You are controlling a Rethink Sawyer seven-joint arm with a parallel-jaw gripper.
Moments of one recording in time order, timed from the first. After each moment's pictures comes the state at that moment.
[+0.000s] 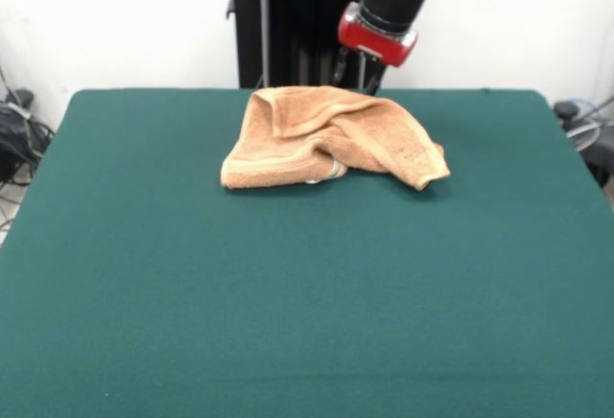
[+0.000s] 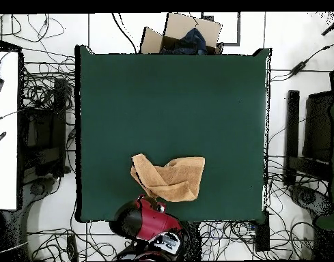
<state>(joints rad) 0.11 -0.49 -0.27 2.23 0.22 -0.06 1.80</state>
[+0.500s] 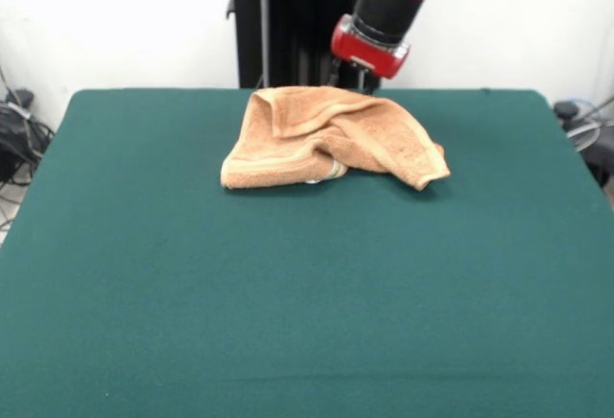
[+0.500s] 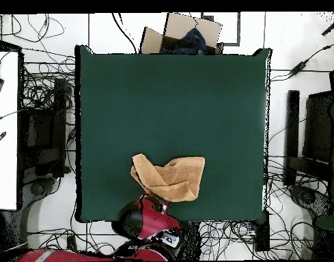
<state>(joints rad) 0.11 -0.44 -0.27 2.23 0.24 -0.17 1.80</state>
